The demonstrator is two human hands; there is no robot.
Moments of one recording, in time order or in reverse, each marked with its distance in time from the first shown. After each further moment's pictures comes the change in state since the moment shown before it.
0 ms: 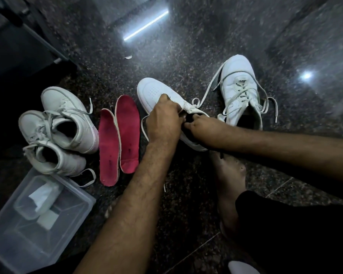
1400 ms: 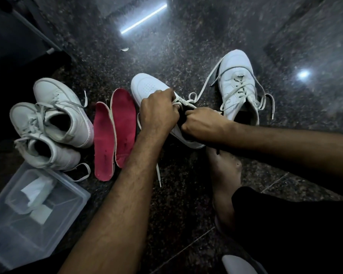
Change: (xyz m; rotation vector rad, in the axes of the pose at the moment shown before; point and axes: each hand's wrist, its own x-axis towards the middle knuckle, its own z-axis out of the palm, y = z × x) left_hand 0.009 -0.002 -0.007 0.086 0.040 0.096; right_hand -0.011 -0.007 -0.023 -0.256 0.013 -0.200
